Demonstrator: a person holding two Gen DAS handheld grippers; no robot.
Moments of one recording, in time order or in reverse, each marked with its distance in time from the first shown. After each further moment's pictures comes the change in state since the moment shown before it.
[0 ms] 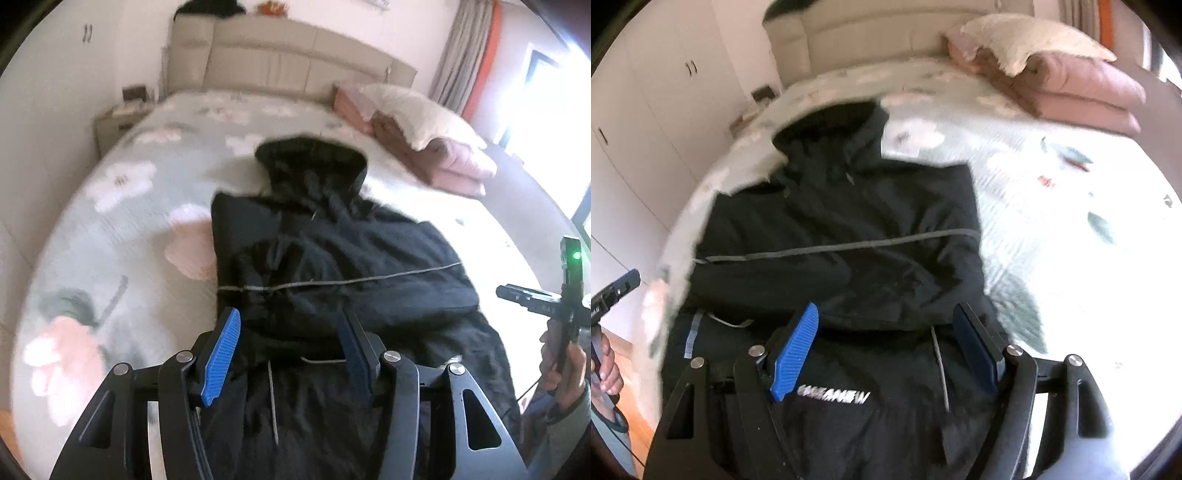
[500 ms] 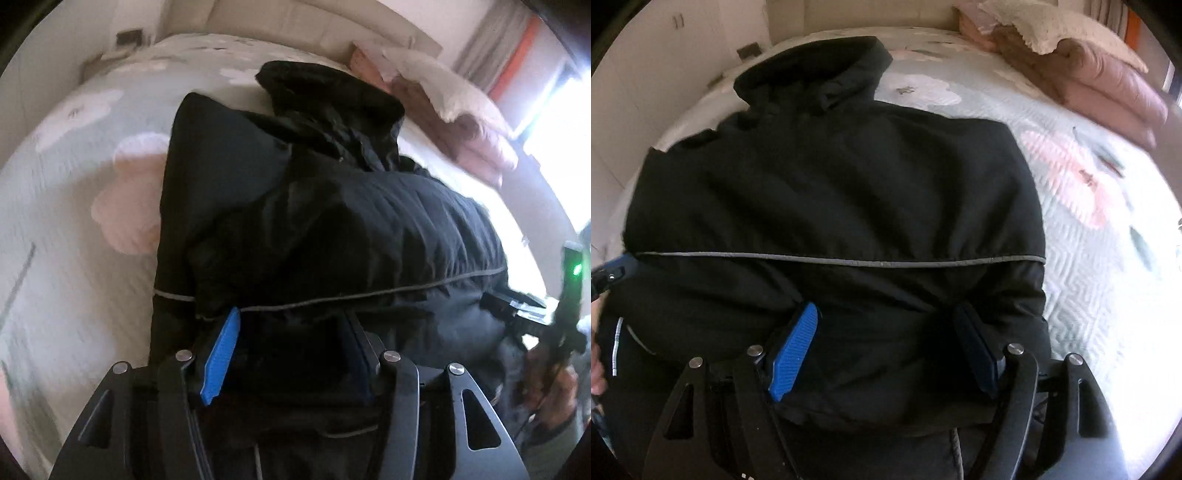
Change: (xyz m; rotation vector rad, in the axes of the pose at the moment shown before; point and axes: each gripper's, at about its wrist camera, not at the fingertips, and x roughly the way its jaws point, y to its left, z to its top) left arm 0.174 0.018 -0.005 -0.082 0.195 -0.035; right arm 0.153 0.005 0.017 -0.097 0.138 -0.141
